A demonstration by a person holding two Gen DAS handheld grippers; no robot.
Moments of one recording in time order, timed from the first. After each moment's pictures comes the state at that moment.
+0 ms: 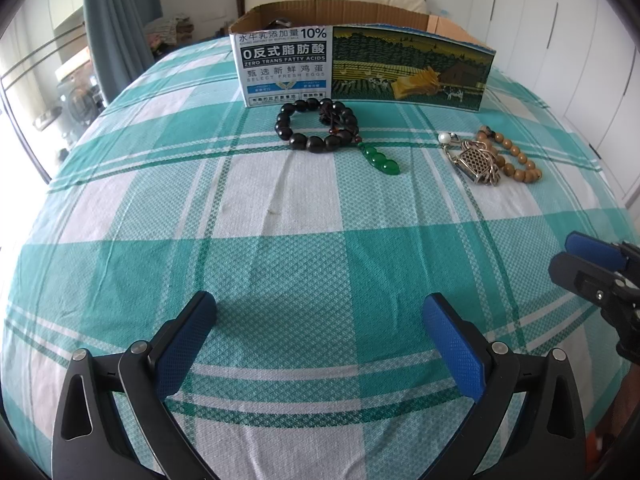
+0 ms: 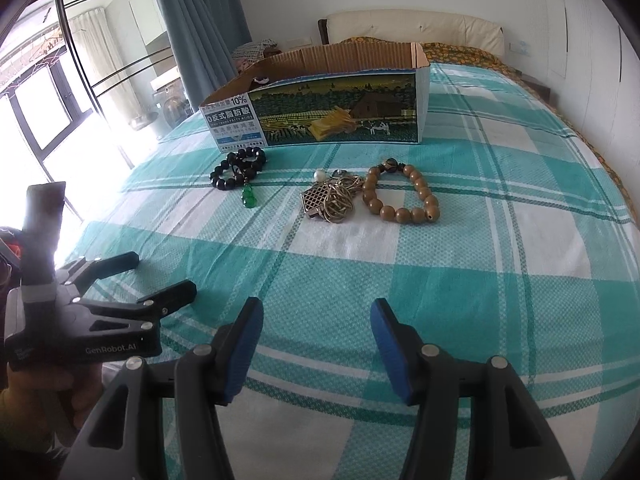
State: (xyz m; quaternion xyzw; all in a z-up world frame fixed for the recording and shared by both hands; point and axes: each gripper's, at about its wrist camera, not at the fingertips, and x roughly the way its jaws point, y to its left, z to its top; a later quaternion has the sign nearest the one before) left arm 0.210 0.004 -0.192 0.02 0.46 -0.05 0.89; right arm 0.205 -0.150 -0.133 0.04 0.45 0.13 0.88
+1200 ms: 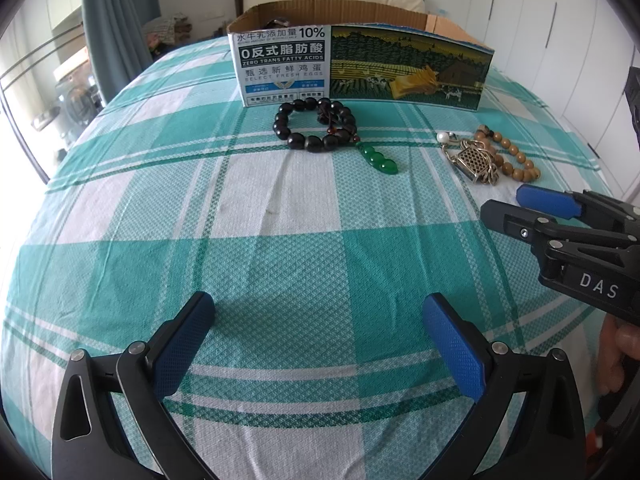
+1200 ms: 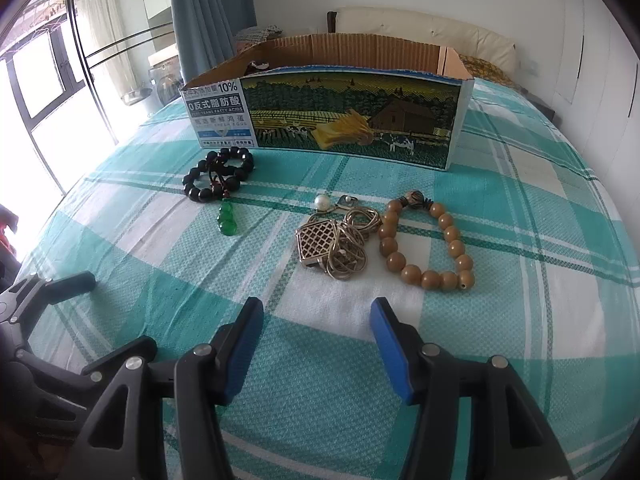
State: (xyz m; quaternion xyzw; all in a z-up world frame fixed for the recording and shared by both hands) left arm 0.210 0.004 -0.192 0.02 0.46 -0.05 0.89; right arm 0.252 -0.124 -0.144 -0.03 0.45 0.12 0.89
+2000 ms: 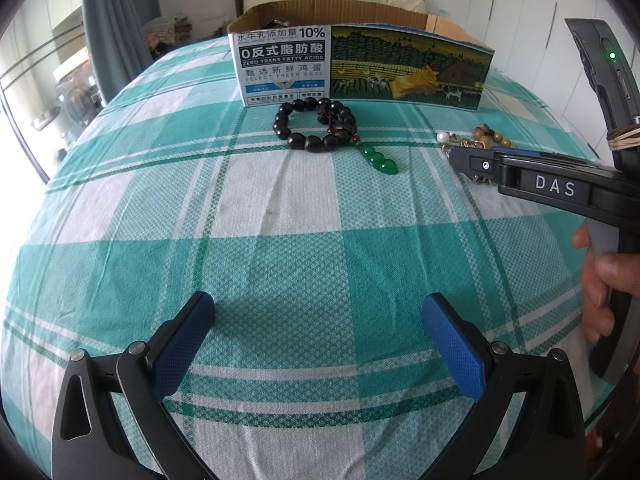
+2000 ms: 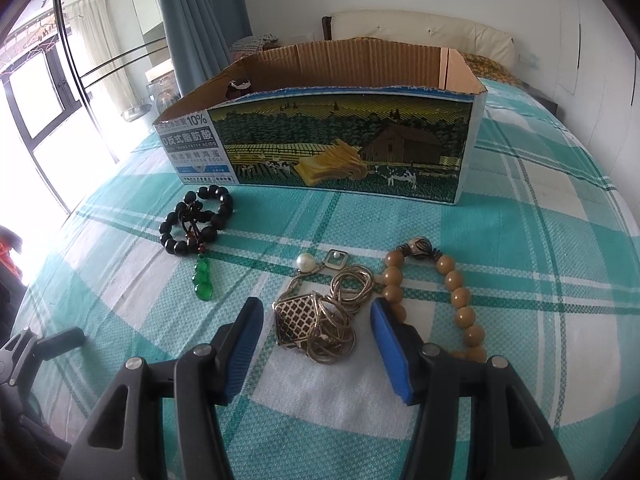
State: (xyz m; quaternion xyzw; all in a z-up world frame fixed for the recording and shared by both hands) left arm 0.210 0.004 -0.192 0.02 0.46 -0.05 0.89; right arm 0.294 -0.127 -0.145 -0.01 0.44 0.13 0.89
